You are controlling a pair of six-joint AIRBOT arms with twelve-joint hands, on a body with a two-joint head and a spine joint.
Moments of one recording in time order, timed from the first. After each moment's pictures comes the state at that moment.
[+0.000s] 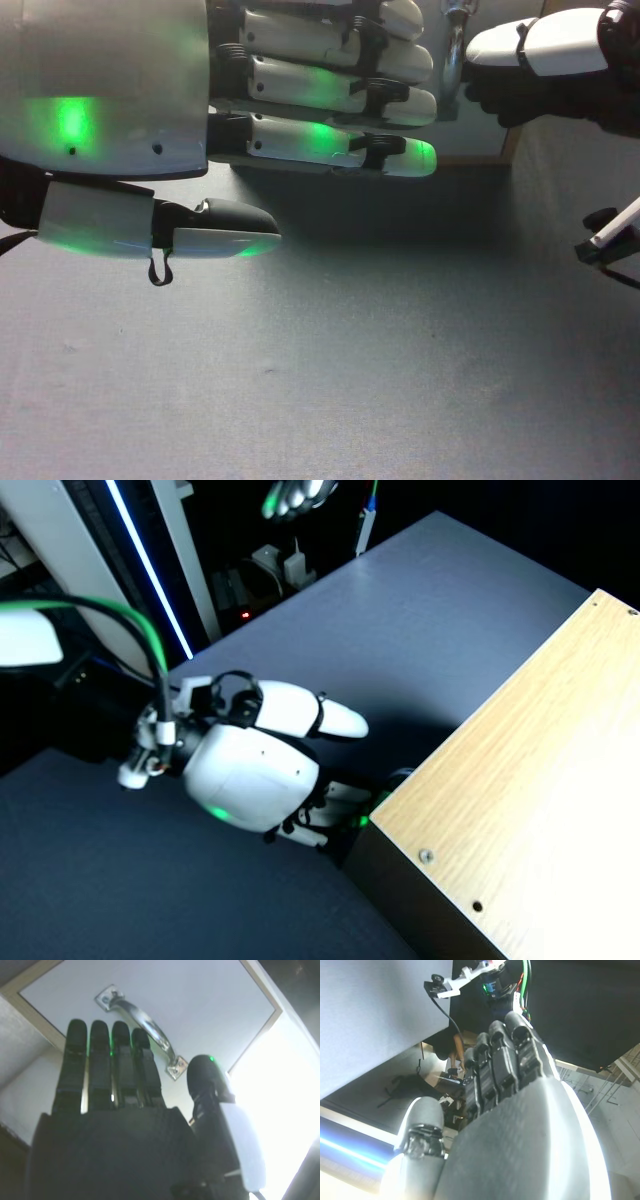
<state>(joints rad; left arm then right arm) -0.01 -0.78 1.06 1.48 -1.02 0.17 -0.27 -1.08 1.21 -1.62 -0.16 1.84</state>
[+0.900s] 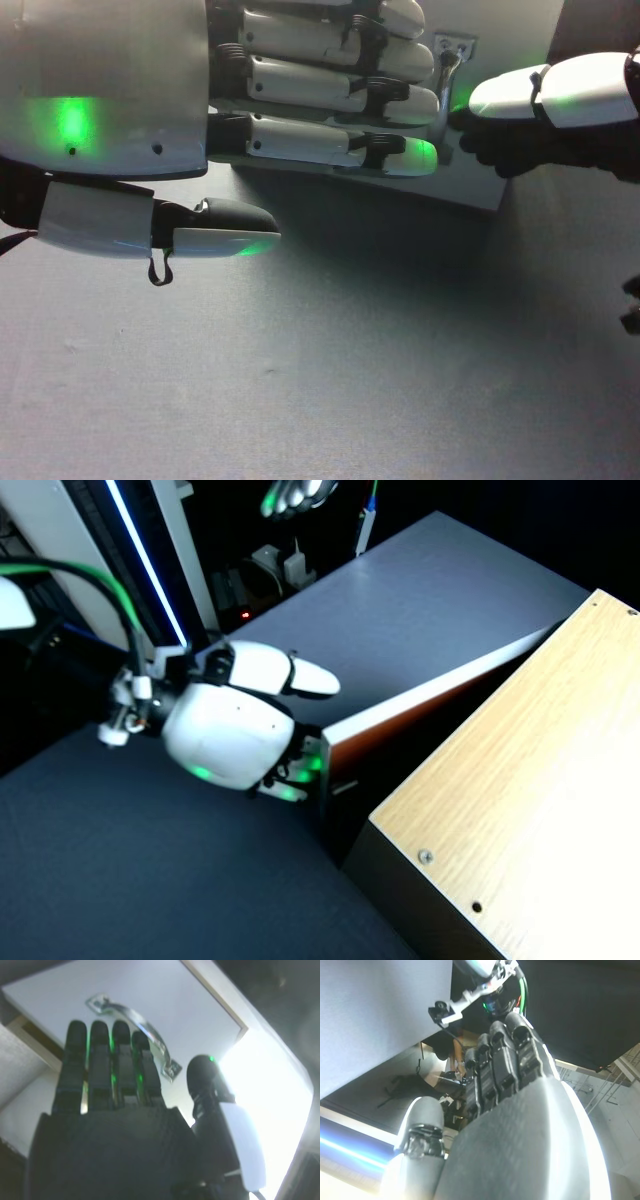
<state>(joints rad) -0.01 -0.78 1.06 1.48 -1.02 0.17 -0.29 -0.91 1.00 -1.62 -0.09 1.84</state>
